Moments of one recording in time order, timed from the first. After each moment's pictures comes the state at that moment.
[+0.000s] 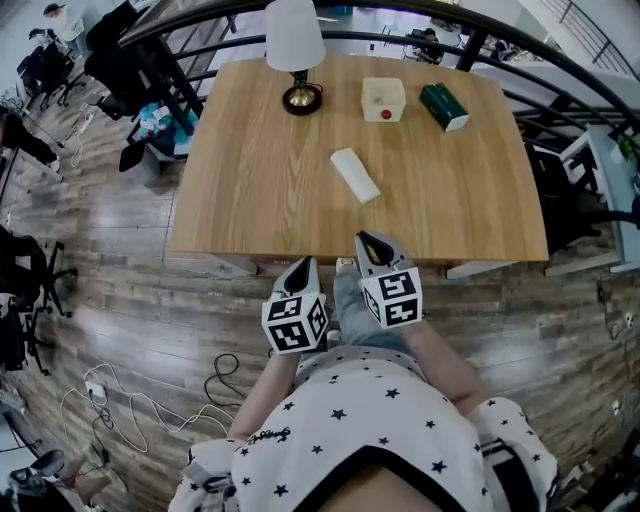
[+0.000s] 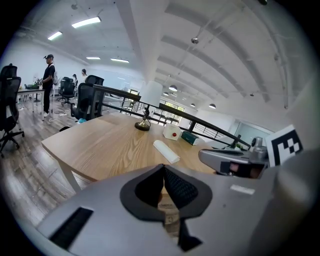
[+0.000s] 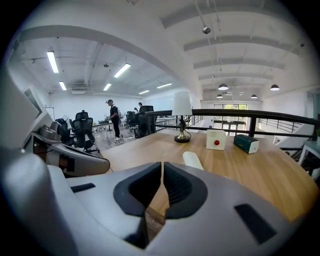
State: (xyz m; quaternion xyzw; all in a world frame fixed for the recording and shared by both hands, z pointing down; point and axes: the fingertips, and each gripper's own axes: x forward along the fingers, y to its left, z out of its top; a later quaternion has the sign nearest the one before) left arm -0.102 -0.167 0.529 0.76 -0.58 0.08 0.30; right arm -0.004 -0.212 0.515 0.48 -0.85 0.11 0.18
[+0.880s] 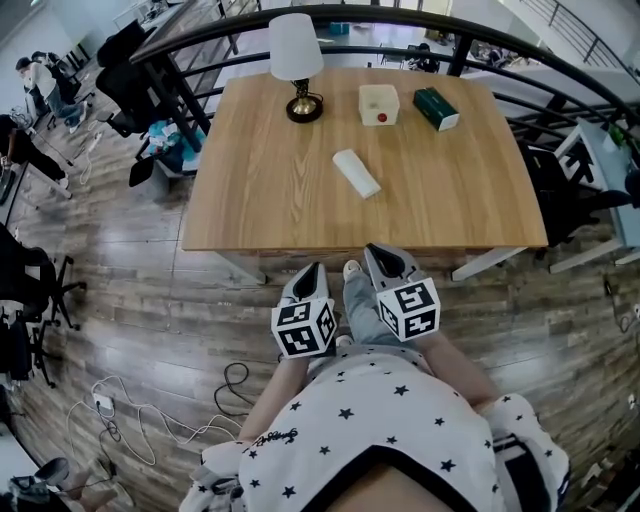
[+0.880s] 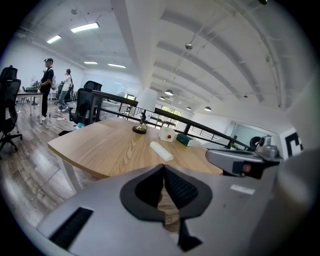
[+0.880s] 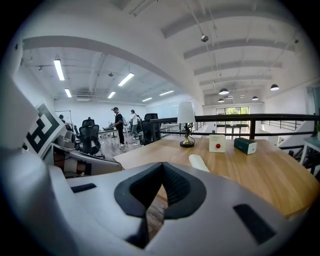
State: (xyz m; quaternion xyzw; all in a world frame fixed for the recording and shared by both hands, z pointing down) left arm -0.099 -0.112 0.514 0.77 -0.57 0.07 0.27; right arm 0.000 -0.134 0.486 0.46 -0.87 0.10 0.14
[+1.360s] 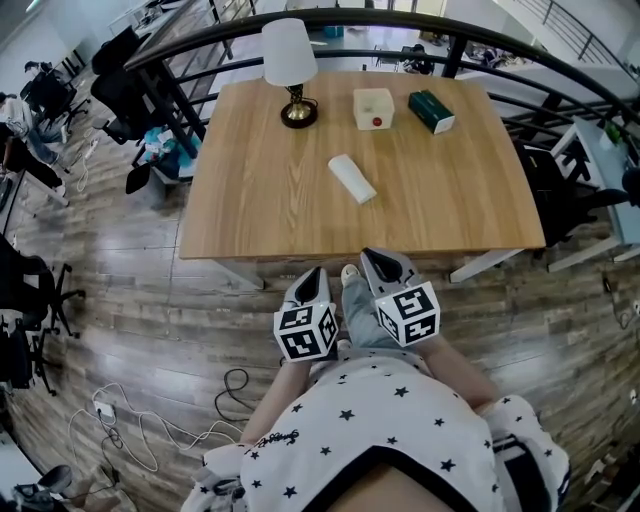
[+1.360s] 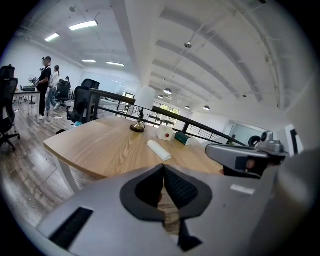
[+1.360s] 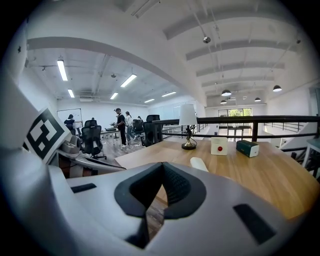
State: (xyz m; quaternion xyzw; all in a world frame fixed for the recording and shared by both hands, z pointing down) left arm -0.088 -0.118 0.518 0.78 -0.56 0.07 0.27; right arm -0.002 -0.137 0.478 0.45 -0.88 0.09 0.13
